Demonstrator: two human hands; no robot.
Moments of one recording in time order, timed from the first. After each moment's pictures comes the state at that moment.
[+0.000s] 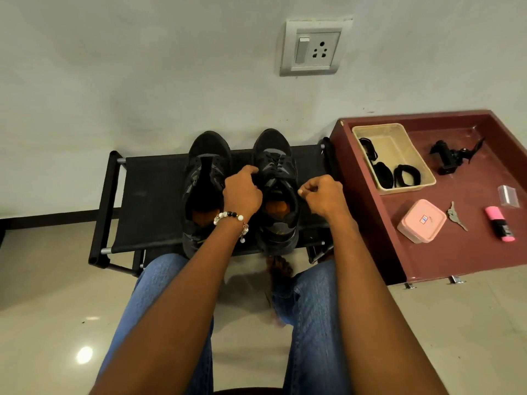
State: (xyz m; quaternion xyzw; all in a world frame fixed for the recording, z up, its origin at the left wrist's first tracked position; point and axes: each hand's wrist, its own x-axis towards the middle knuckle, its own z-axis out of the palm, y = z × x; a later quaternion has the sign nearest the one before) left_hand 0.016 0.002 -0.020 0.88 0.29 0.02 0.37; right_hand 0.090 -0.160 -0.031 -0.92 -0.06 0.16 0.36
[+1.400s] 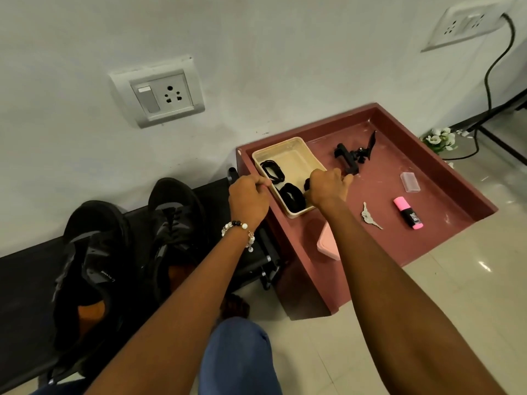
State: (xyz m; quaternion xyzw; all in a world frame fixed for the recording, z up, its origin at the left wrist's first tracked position) left_hand 0.169 -0.159 -0.022 0.87 0.14 0.09 0.47; right_hand 0.230 -0.316 -0.030 -1.00 0.05 0.06 0.00
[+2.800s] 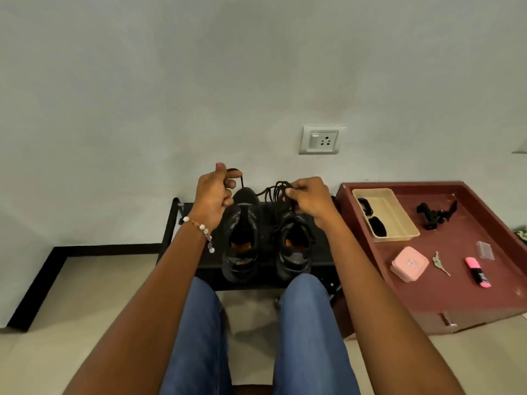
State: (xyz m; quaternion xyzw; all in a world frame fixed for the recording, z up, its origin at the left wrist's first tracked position) left_hand -0.071 0.076 0.149 0.58 0.29 0.18 0.74; right_hand 0.032 -0.100 0.136 -0.83 -0.15 0.16 0.52
